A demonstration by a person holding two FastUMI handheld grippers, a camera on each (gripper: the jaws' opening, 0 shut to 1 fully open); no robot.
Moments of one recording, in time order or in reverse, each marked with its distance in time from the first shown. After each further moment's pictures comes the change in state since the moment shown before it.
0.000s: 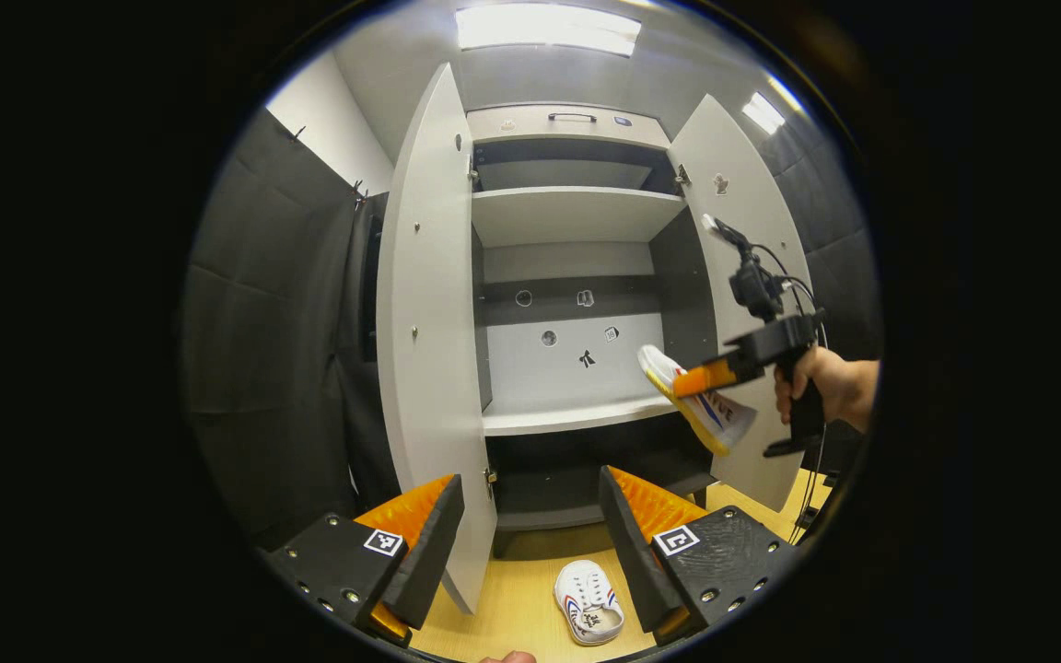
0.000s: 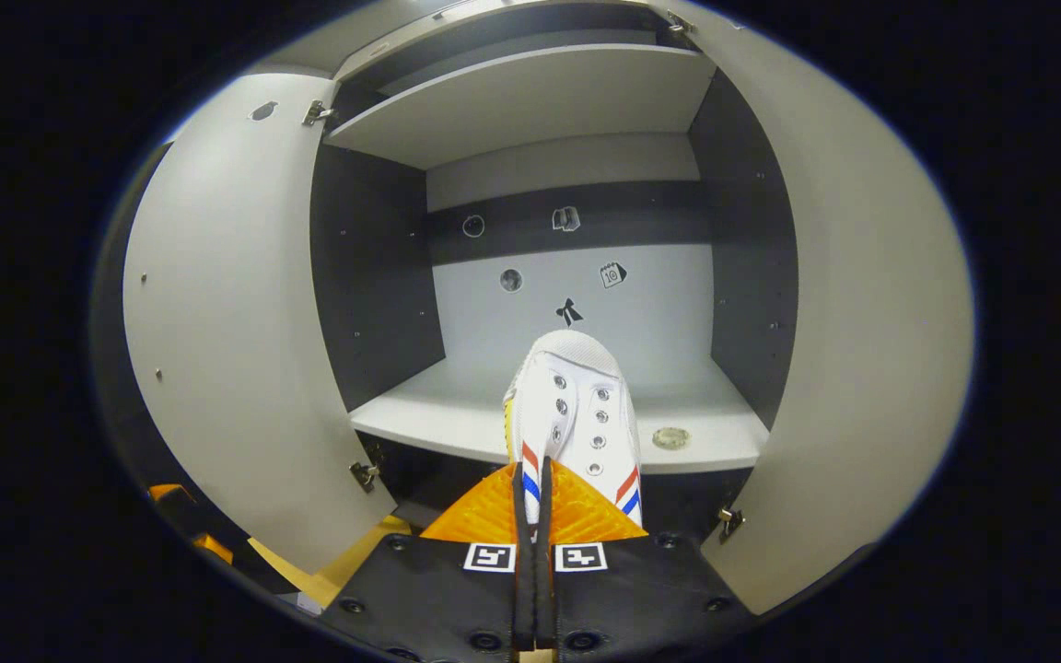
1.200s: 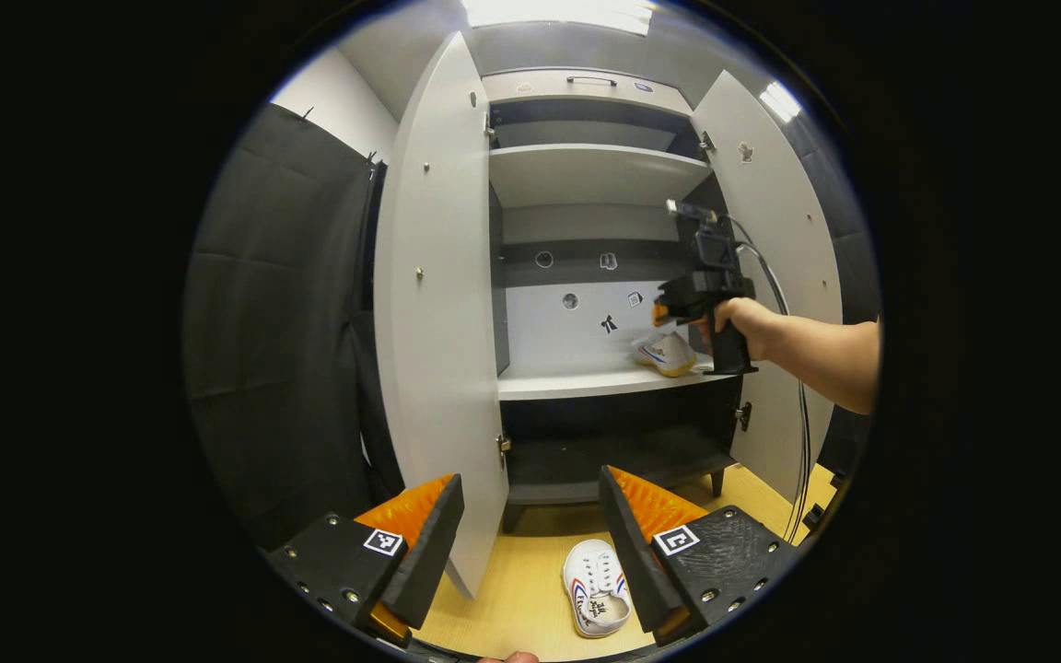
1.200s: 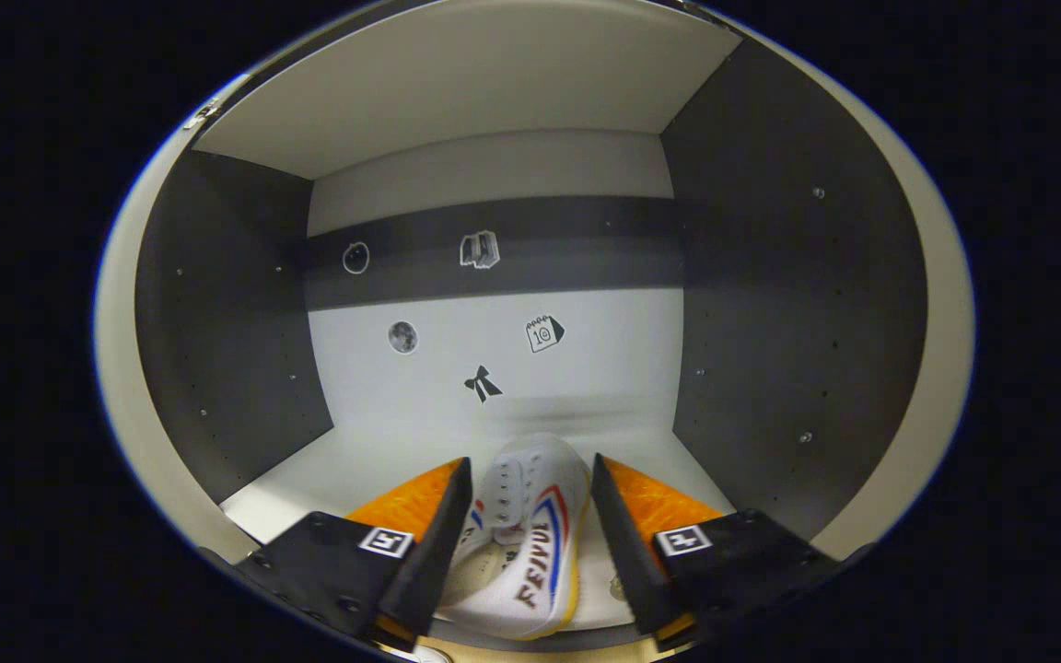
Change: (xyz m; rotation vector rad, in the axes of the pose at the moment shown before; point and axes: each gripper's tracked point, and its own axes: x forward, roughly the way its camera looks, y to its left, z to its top) left arm 0.018 0.004 -0.038 -0.024 0.125 0.039; right arm 0.119 -0.063 0.073 -0.019 -0.100 -0.242
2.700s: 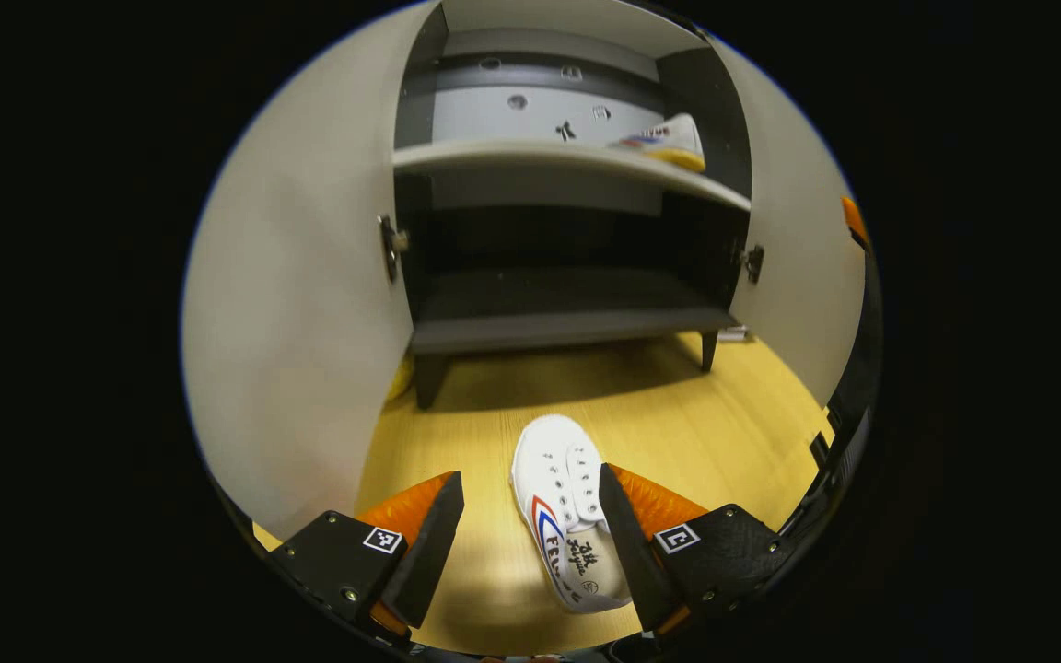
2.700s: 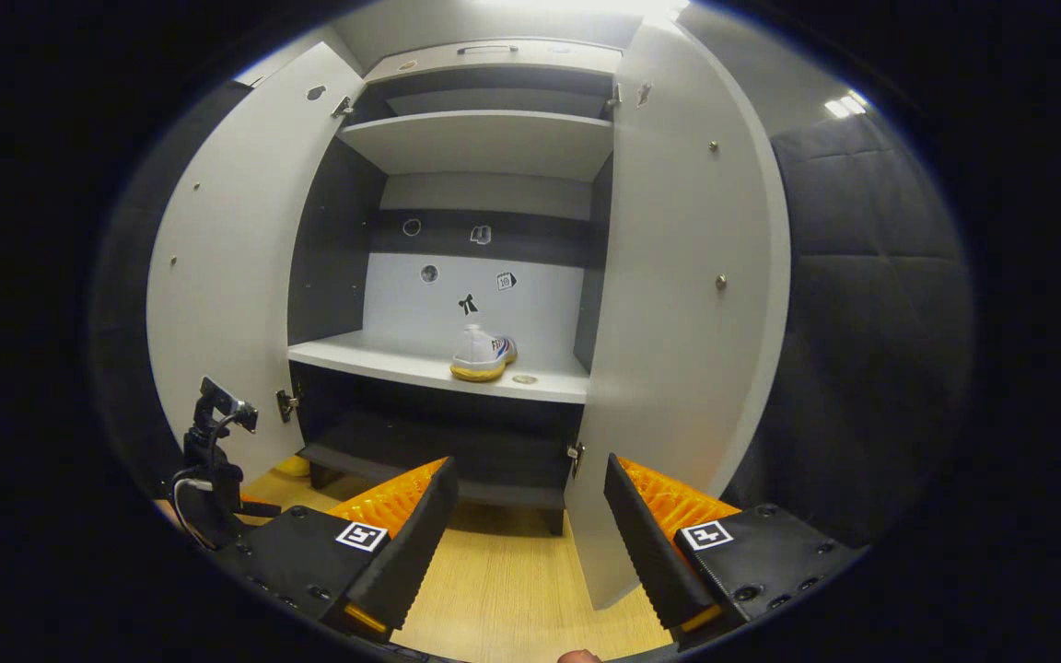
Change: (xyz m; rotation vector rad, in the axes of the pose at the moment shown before) left arm 0.094 -0.051 -0.230 -0.002 0.555 -0.229; right arm -0.289 -0.059 -0.140 -0.124 0.022 -0.107
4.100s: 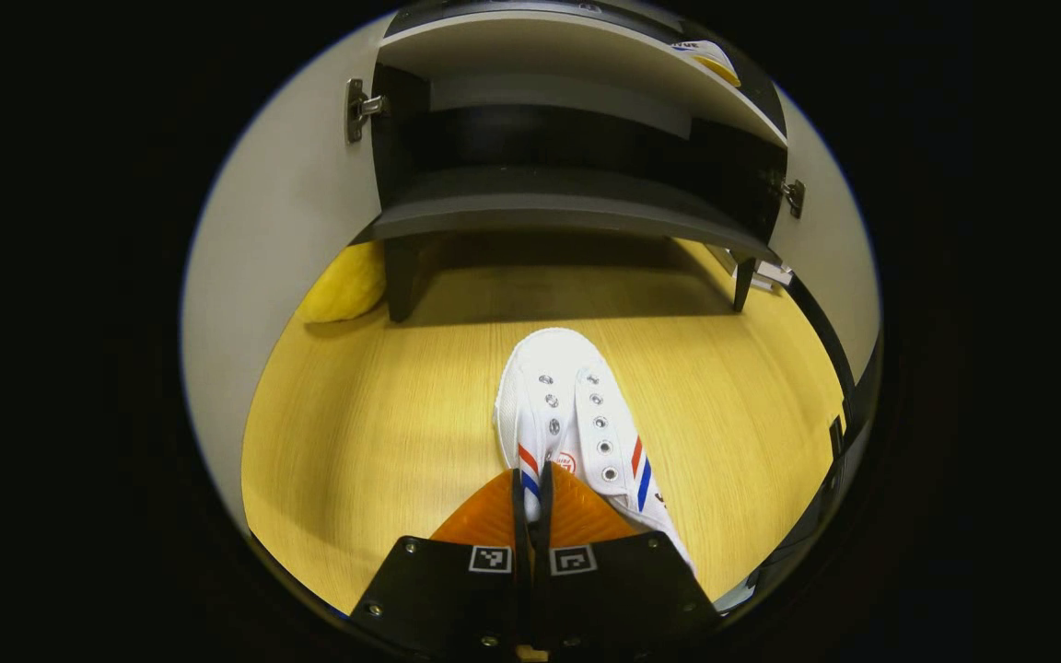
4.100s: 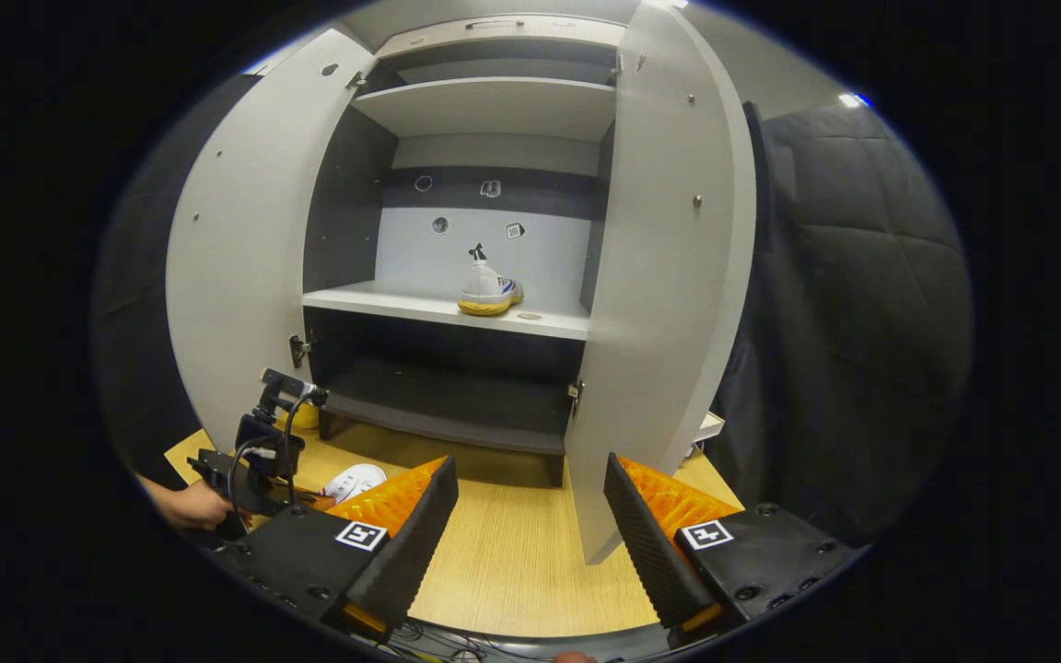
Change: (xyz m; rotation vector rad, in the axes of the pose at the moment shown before) left arm 0.039 -0.005 -0.045 -0.061 0.158 0.007; right arm -0.022 -0.010 -0.042 -0.029 0.119 0.043
